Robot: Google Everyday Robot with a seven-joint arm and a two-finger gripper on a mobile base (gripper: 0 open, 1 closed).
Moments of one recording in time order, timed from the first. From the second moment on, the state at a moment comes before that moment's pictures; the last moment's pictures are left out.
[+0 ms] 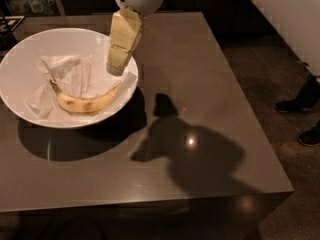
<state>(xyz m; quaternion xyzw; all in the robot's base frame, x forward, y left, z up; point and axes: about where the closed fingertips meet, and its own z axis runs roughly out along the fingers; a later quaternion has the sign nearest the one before) 0.542 0.047 1.005 -0.61 0.78 0.03 0.16</state>
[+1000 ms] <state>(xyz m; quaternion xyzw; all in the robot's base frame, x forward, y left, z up) 0.529 0.100 0.977 -0.66 0.74 -0.01 0.16</state>
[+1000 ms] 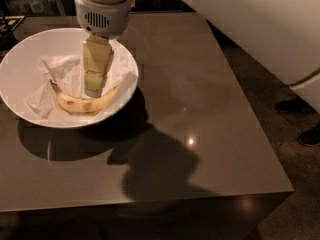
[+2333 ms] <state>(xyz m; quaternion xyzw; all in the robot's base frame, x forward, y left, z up) 0.547 0.130 0.937 -0.70 0.71 -0.01 0.12</state>
